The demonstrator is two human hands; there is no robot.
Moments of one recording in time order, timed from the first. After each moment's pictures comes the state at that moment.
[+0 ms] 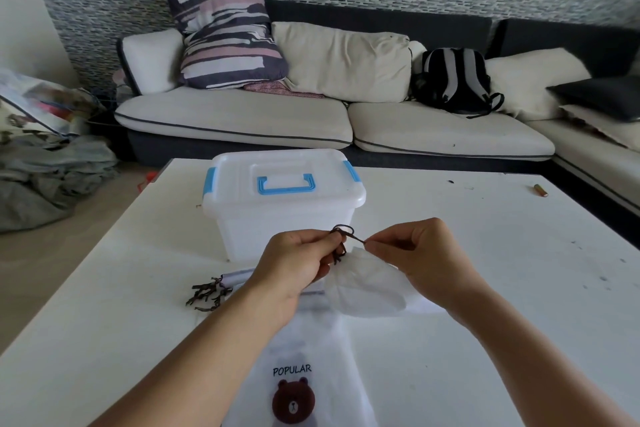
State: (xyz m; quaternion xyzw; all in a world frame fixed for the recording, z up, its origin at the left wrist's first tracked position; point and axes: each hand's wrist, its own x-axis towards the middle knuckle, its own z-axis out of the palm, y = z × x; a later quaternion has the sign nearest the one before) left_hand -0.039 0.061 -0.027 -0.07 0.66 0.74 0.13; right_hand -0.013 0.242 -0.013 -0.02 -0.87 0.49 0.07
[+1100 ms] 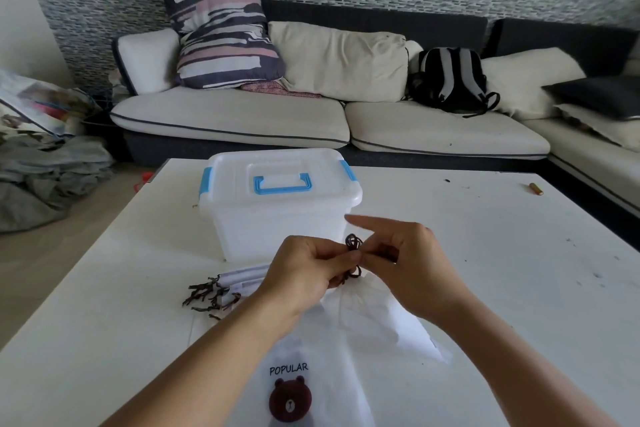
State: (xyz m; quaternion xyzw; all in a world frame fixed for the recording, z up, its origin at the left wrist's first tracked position) left_hand -0.027 0.067 -0.029 0.04 0.72 0.68 0.13; right_hand -0.005 0.230 -0.018 0.09 -0.89 0.43 0.11
